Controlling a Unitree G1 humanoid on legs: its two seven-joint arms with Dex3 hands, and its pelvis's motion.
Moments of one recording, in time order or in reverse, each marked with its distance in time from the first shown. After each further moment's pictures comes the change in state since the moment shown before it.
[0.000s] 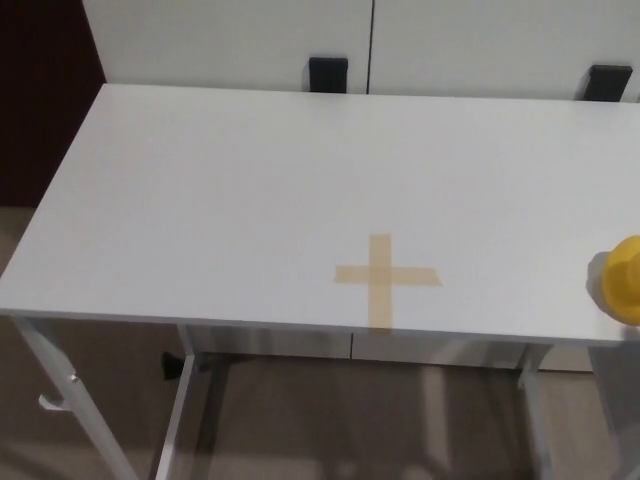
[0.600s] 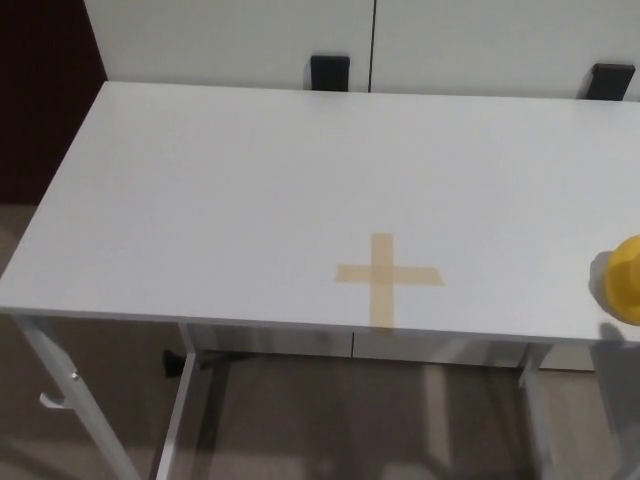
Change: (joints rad) left_arm 0.018 -0.013 0.001 -0.003 -0.001 0.000 -0.001; right_arm -0.051 0.083 0.236 0.154 -0.140 0.015 -0.042
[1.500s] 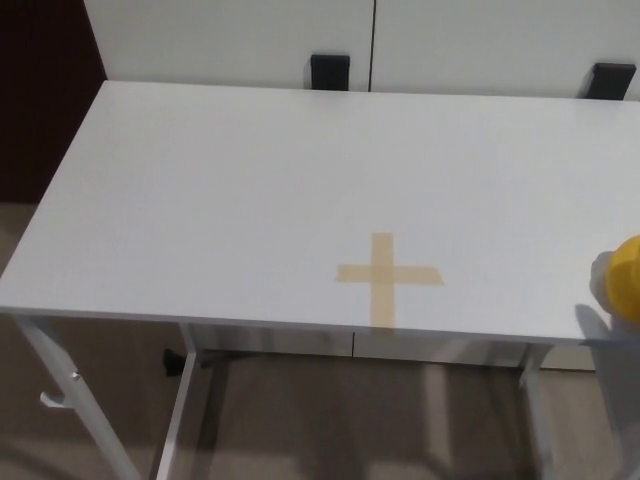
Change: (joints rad) left_arm 0.004 -0.012 0.002 -0.006 -0.002 0.000 0.000; right_arm -0.140 -0.003 0.126 0.137 -0.152 0.013 -0.045
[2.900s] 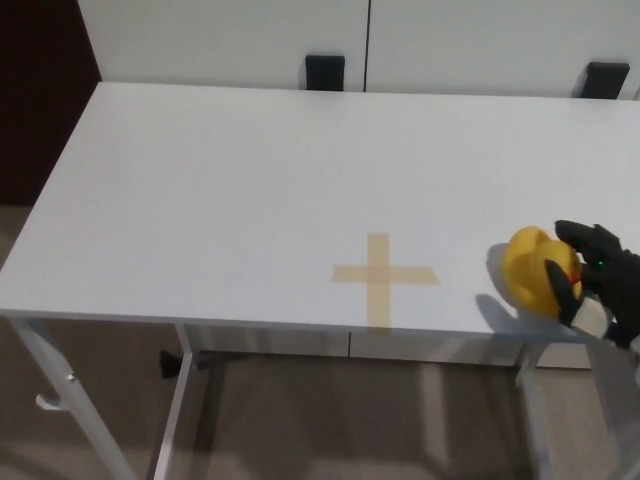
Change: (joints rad) left_arm -0.016 -0.021 -0.024 -0.001 0.005 0.000 0.000; right_arm -0.053 0.207 0.113 -0.001 -0.095 -0.029 -0.077
